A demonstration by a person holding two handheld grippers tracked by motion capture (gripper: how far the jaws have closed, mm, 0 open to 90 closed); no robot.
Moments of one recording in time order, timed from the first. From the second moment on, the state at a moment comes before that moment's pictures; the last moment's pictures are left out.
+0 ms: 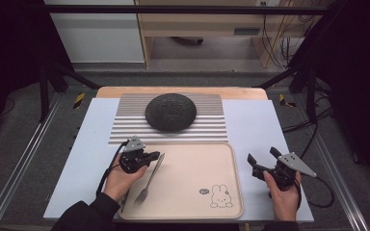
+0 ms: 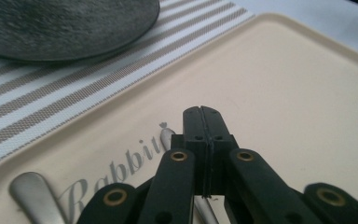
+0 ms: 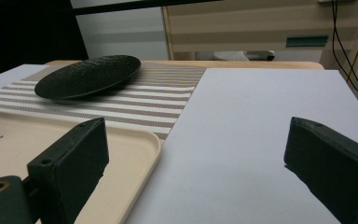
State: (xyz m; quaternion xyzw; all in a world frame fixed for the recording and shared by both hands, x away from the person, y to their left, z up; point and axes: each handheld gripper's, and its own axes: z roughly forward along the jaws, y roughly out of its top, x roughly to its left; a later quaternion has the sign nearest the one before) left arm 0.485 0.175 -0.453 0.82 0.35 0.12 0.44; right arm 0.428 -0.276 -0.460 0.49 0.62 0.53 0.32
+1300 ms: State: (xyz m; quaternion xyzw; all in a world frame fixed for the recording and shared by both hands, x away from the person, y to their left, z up) left arm 0.493 0.178 -0.471 0.85 0.36 0.14 0.37; right arm 0.428 -0.276 -0.461 0.49 0.62 0.53 0.32
